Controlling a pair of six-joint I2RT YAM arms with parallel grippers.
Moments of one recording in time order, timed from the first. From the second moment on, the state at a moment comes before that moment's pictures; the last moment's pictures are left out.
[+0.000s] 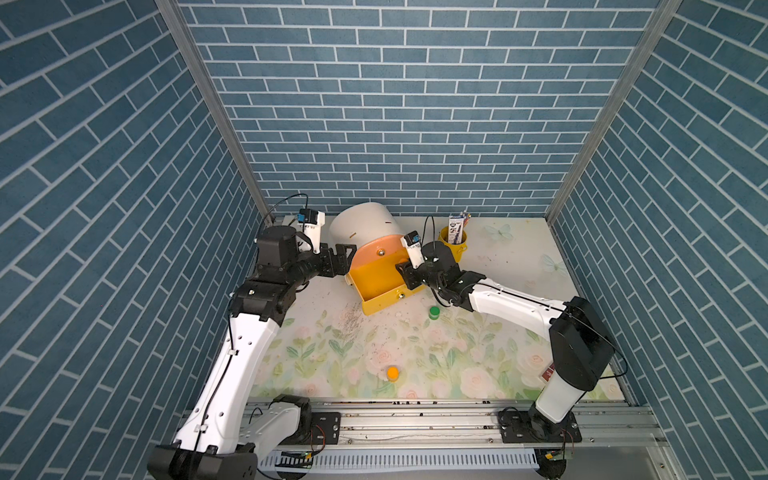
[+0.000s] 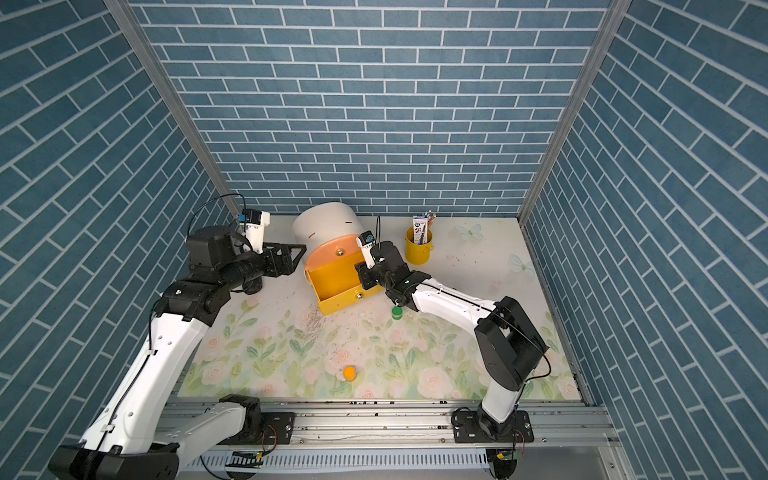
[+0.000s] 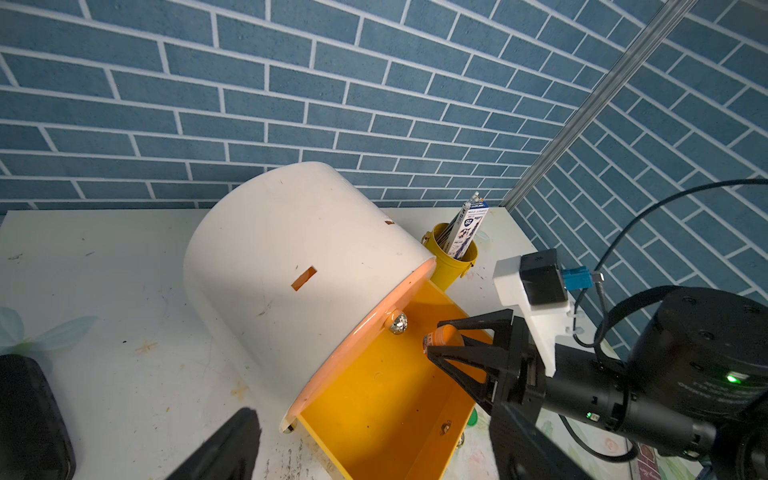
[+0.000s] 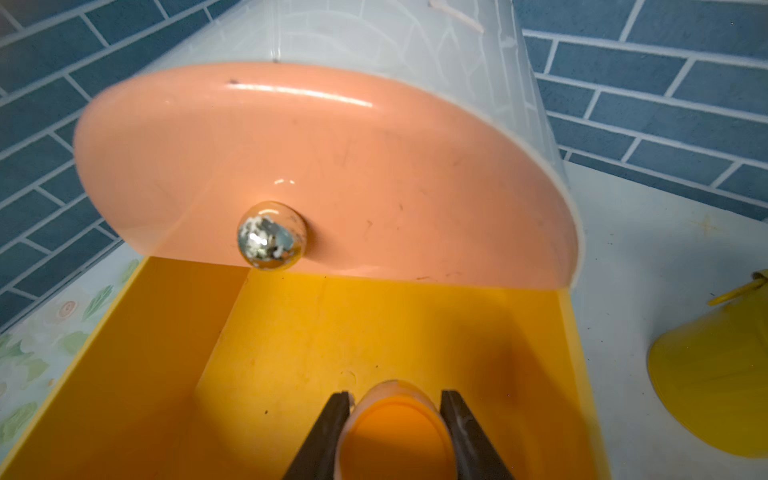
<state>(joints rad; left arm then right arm) -0.16 1.06 1.19 -0.55 0.35 -0.20 0.83 1.73 1.25 0.00 0.02 0.15</state>
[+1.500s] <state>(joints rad) -0.16 1.02 1.16 -0.58 0.35 -0.20 0.84 1.89 1.53 -0.29 0.08 0.13</state>
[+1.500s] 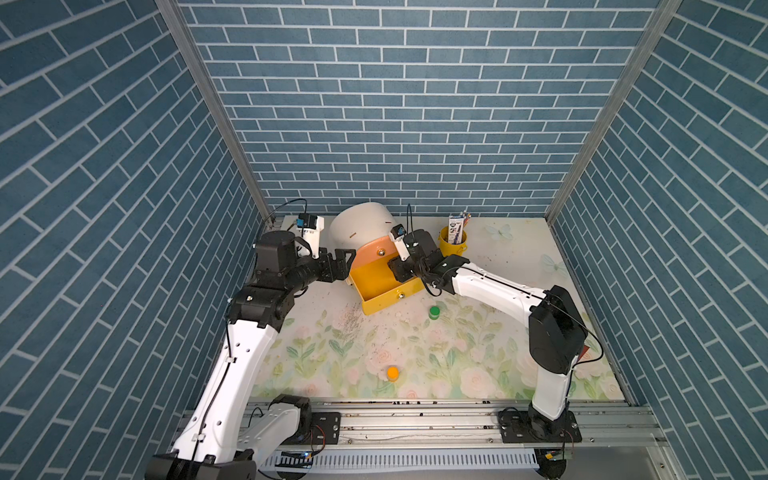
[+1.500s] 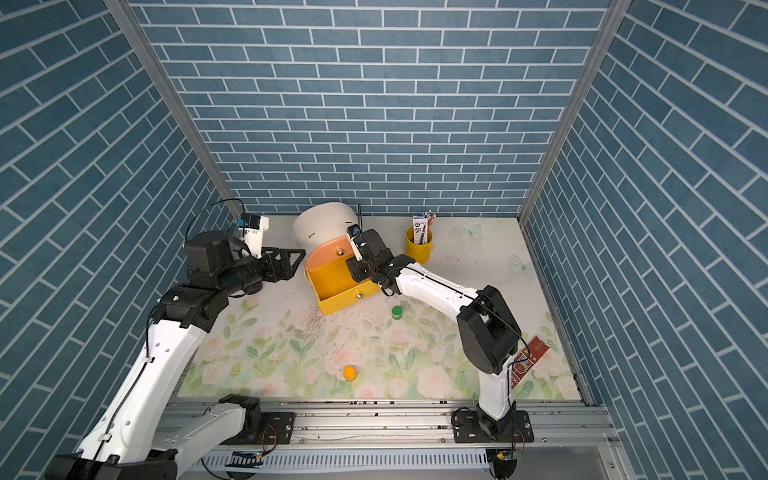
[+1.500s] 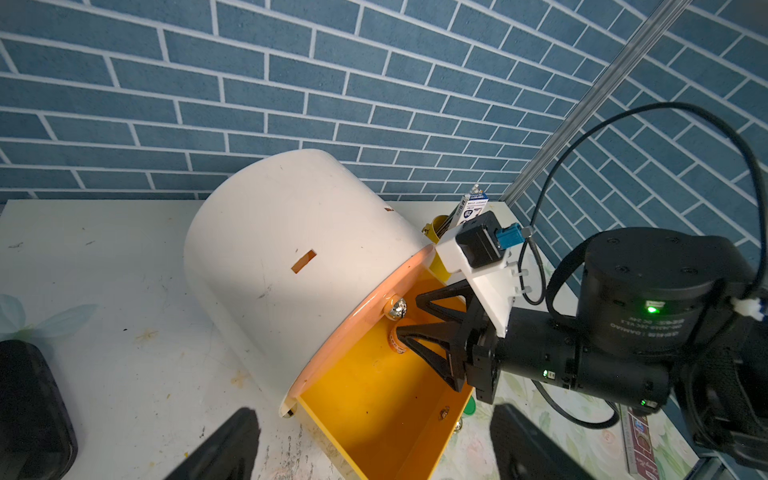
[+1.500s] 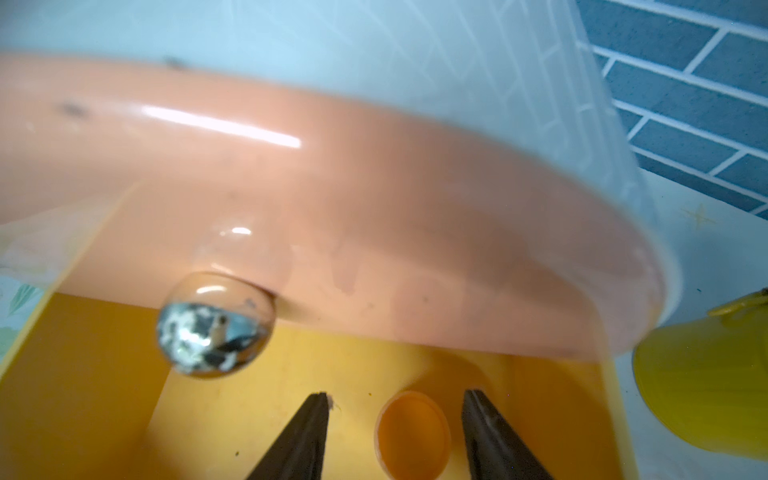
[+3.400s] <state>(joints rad) -1.27 1.40 0.73 -0.59 -0.25 -0.93 0.55 1.30 1.11 -0.31 0.07 0.22</state>
